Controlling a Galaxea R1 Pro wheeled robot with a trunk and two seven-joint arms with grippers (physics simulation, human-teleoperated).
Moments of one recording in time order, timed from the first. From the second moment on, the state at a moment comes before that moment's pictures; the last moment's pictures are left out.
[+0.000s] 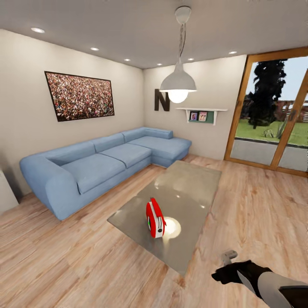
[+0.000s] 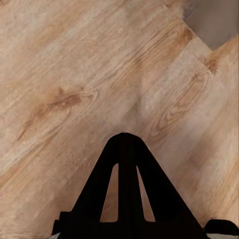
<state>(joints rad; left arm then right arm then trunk) -0.15 -0.05 0.59 -0.62 -0.33 0.14 -0.39 -0.76 -0.19 0.10 0.04 0.18 0.13 0.32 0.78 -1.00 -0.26</state>
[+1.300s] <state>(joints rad) -0.14 0.10 0.59 0.07 -0.62 -0.30 -0.11 -0.35 -0.12 0.10 0.08 0.18 -0.05 0.17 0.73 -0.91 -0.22</state>
